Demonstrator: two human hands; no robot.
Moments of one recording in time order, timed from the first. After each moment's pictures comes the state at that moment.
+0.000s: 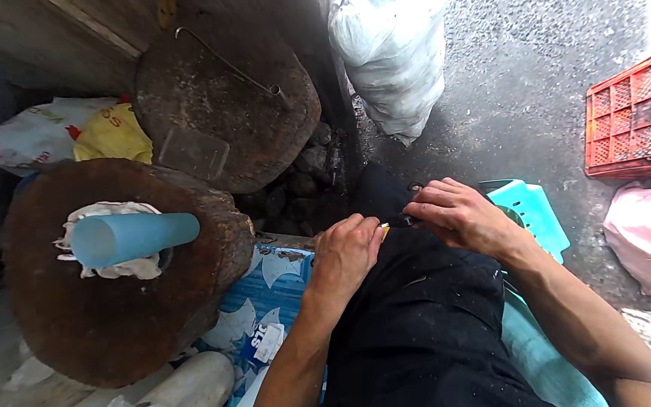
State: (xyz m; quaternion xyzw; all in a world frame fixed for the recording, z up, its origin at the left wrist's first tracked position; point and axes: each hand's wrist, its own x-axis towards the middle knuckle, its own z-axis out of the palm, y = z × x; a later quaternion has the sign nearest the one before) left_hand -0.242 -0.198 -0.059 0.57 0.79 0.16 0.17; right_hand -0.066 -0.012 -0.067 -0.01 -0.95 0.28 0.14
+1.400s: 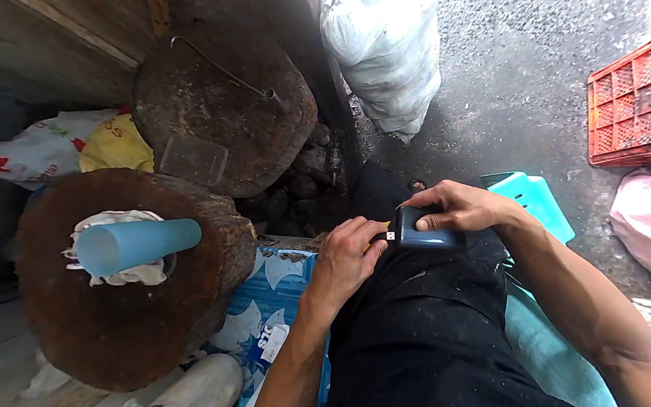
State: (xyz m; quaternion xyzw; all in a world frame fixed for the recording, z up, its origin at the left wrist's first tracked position) left_hand -0.247 -0.209 -0.069 0.59 0.72 0.28 0.26; right_hand -0.065 0.013 -0.083 -0.09 -0.78 0.61 -0.09
